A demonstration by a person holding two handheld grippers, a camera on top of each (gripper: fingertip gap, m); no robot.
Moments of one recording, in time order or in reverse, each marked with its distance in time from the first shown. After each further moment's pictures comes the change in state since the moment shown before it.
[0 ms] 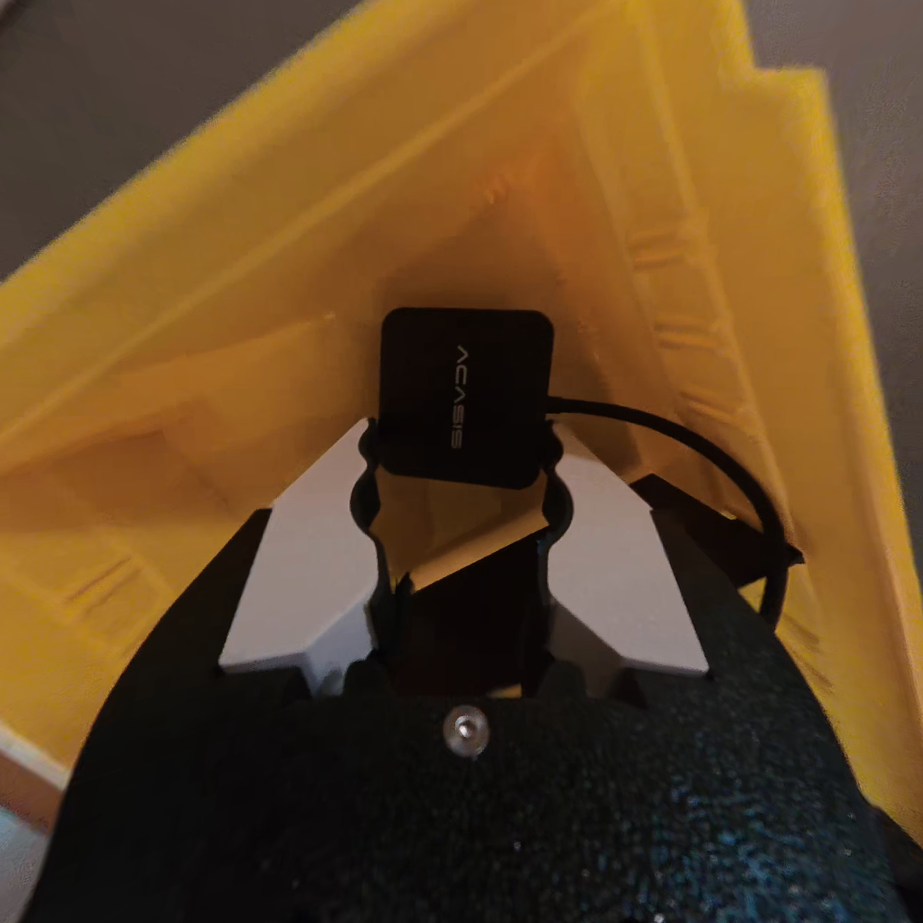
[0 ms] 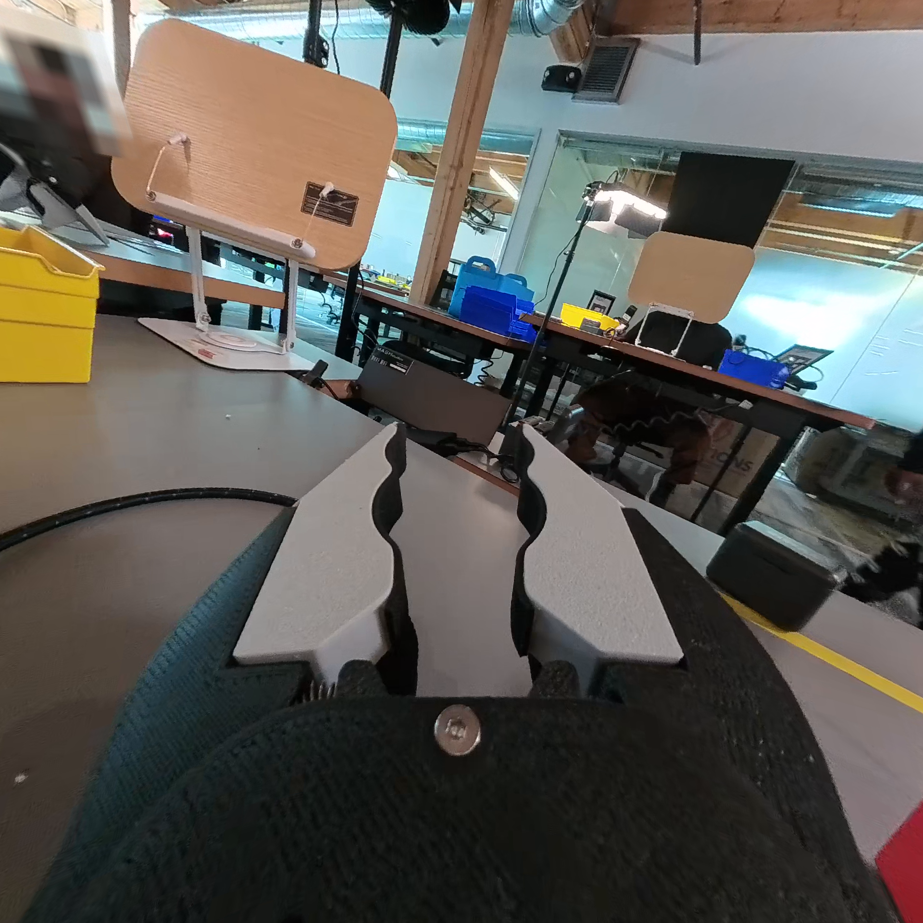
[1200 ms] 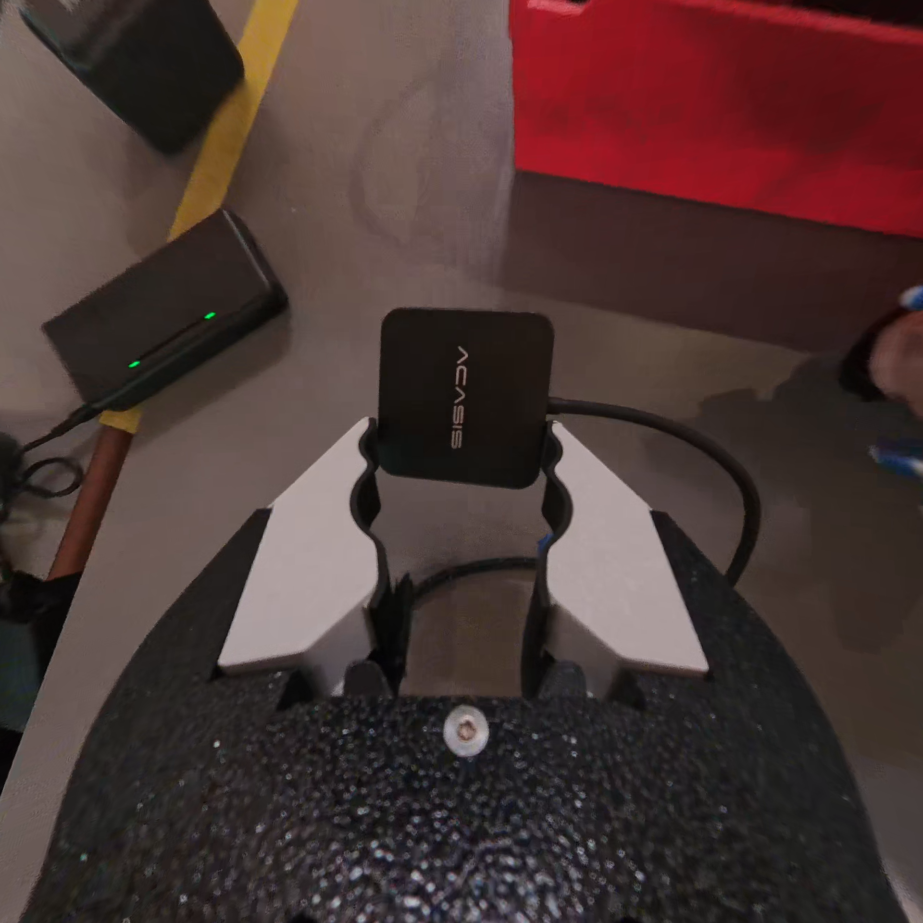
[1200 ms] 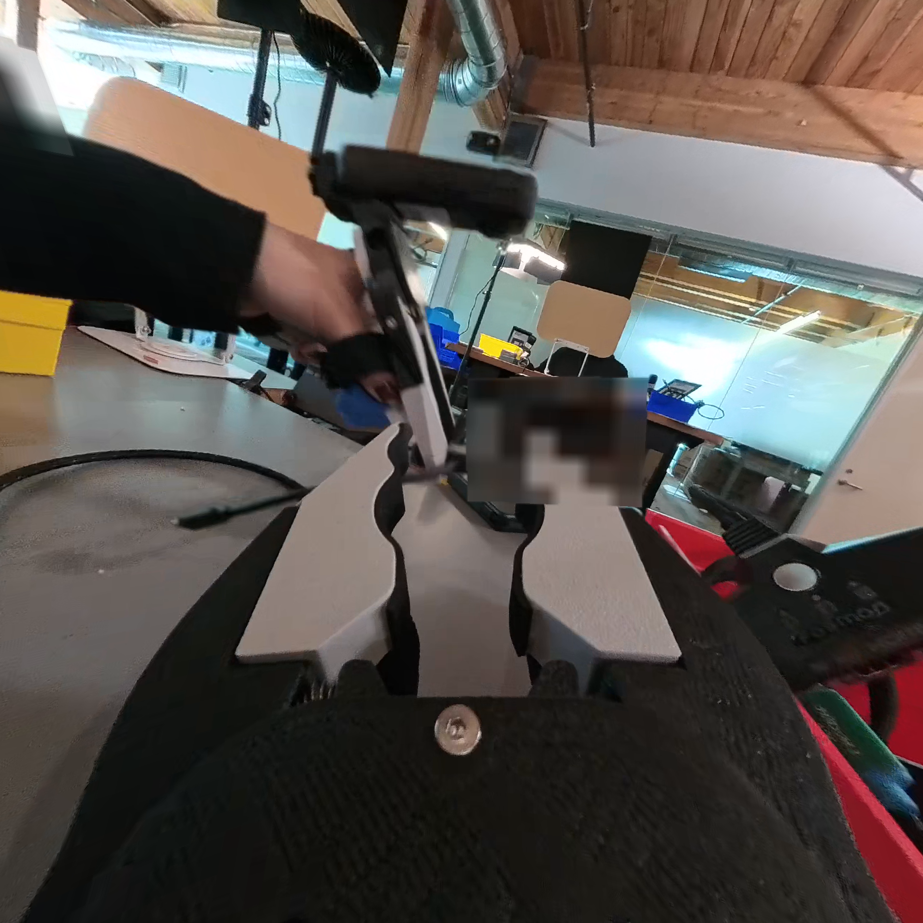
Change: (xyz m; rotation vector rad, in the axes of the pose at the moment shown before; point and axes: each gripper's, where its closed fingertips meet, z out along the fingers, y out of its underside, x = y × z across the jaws) left arm 0.369 -0.349 0.039 0.339 0.161 0.588; right arm 0.045 -0.028 -0.119 0.069 0.142 -0.080
